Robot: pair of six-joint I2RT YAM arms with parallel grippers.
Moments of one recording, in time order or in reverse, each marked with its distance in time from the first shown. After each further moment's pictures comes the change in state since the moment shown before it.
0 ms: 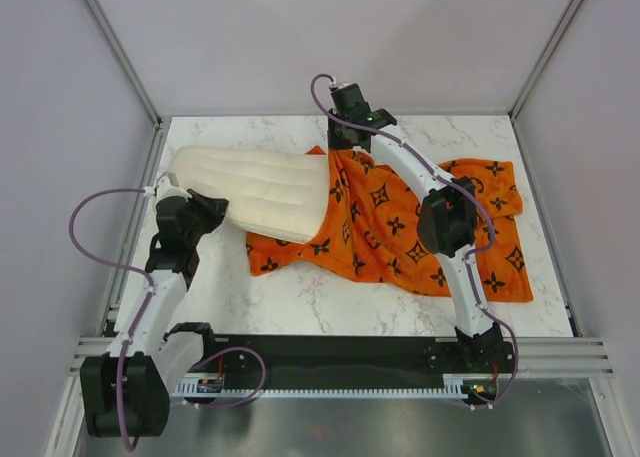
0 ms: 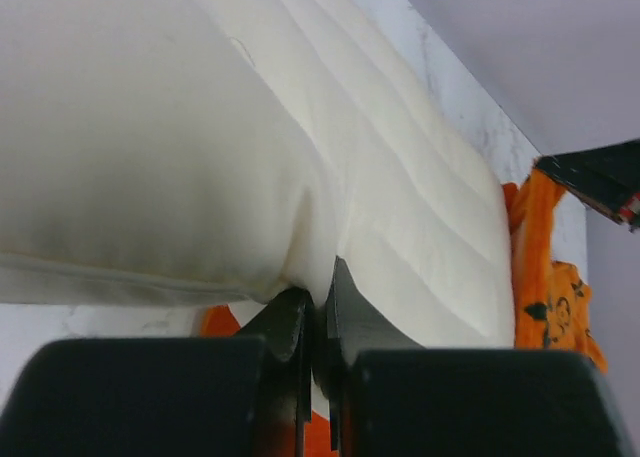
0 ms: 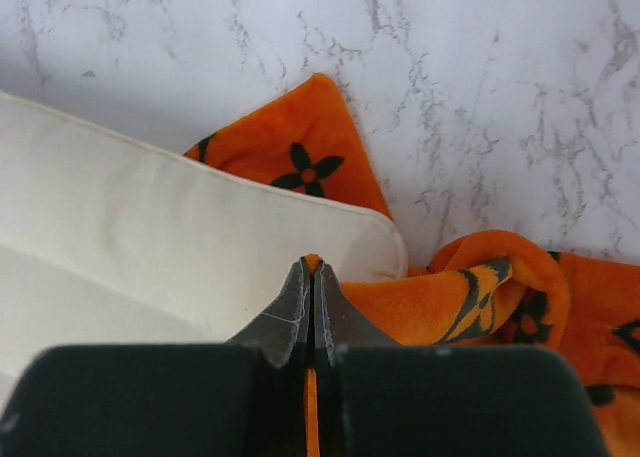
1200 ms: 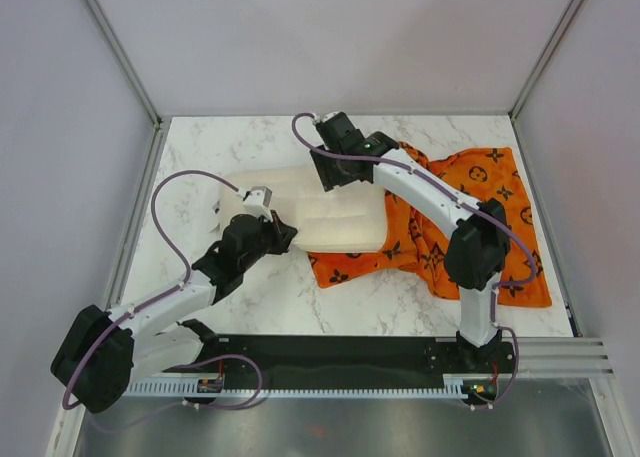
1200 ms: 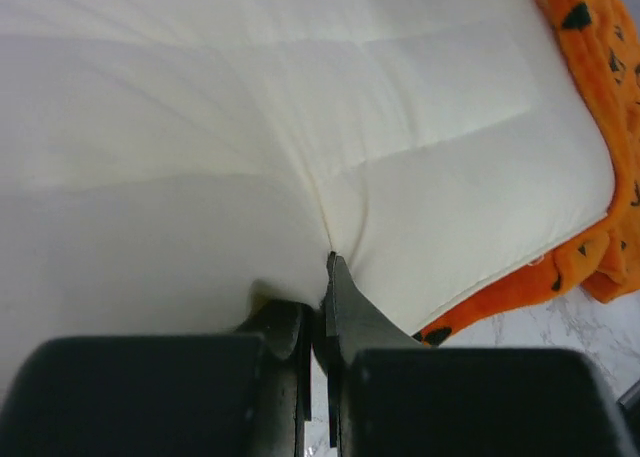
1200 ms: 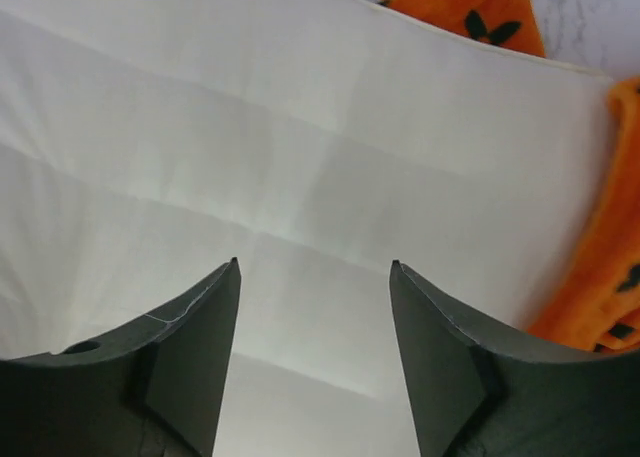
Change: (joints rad) left arm -0.628 0.105 -0.061 0.166 -0.097 0.228; right arm 0.169 -0.314 -0.323 -0.142 0.131 -0.146
